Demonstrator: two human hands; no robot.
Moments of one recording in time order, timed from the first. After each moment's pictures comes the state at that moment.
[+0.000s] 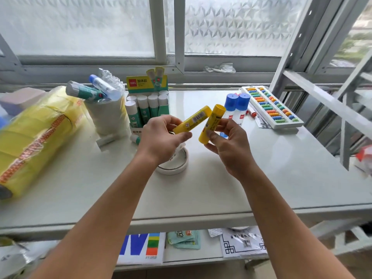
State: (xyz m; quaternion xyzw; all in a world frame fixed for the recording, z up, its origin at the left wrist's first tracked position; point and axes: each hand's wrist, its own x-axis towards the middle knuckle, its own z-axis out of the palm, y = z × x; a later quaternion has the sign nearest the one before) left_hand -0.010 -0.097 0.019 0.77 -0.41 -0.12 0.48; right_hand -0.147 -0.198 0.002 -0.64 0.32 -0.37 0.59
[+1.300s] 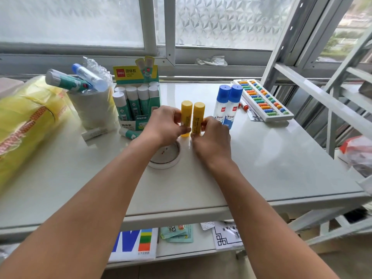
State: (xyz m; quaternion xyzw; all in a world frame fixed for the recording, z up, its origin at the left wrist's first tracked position) left_hand 0.003 -0.141 0.007 0.76 -0.51 -0.13 0.39; right_hand -0.120 -0.188 -0.009 -0.80 0.46 -0.30 0.24
